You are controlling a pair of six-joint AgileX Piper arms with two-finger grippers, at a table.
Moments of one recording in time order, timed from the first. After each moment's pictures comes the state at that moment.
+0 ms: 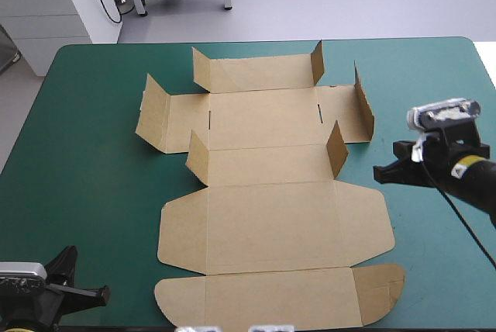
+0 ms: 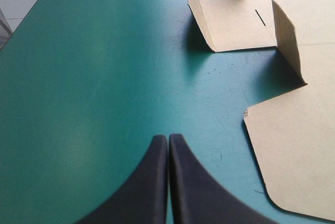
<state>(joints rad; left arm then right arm) 0.03 0.02 -0.46 -0.06 0.89 0.07 0.15 0.91 -1.10 0.18 0.90 -0.13</state>
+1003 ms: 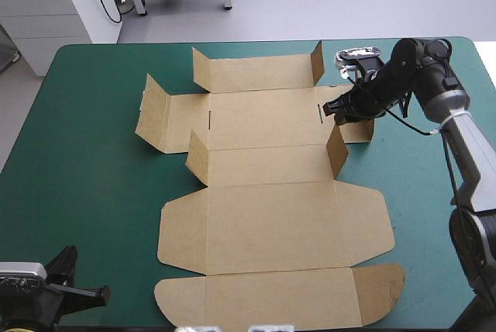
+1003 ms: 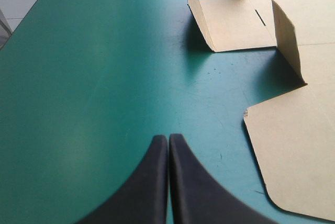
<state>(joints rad) 0.03 0.02 -0.46 -0.06 0.89 0.07 0.15 1.76 -1.73 0.28 1.24 -0.21</state>
